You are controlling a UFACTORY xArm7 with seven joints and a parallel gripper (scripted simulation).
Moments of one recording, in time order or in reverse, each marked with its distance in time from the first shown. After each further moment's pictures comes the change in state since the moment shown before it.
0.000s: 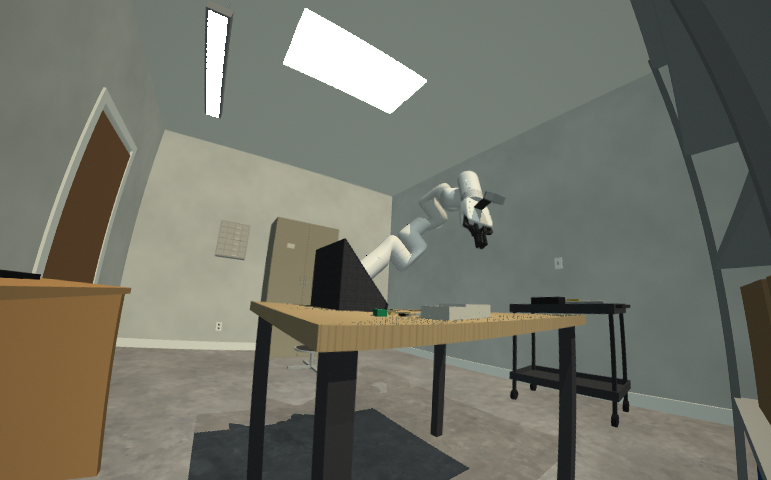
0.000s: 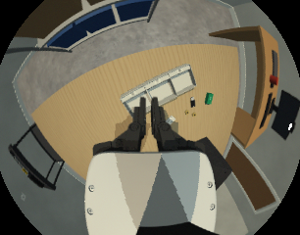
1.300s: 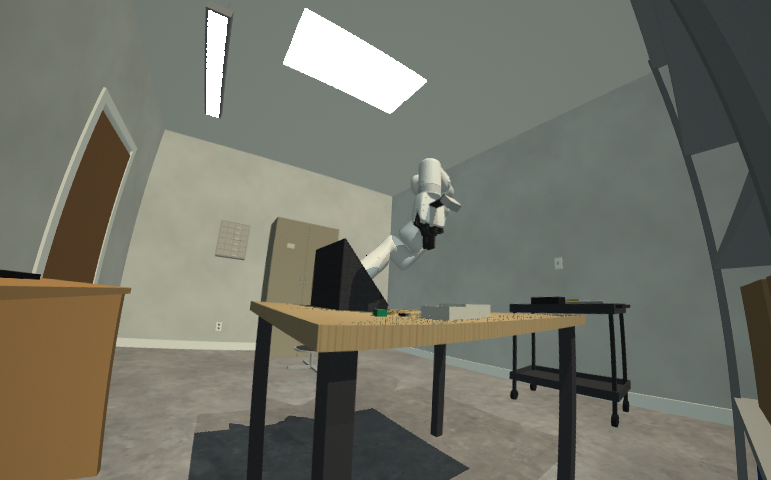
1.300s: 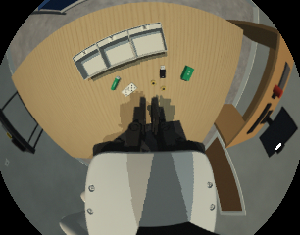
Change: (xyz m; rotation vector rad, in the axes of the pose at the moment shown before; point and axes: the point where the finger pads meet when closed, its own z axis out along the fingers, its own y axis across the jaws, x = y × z) arm -0.066 0.145 0.004 0.090 -0.264 -0.190
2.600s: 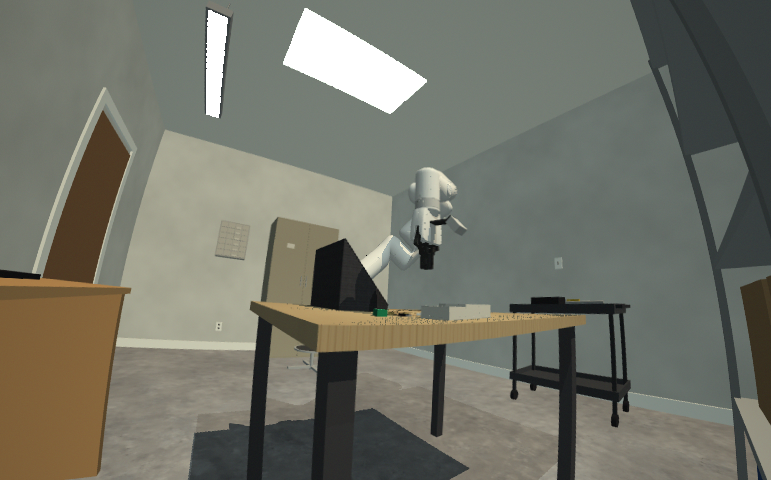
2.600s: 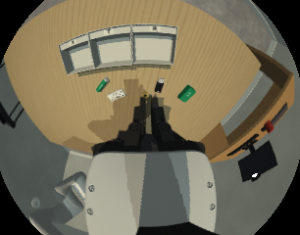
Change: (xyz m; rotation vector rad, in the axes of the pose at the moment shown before) arm 0.012 0.016 0.067 0.079 -0.059 -0.264
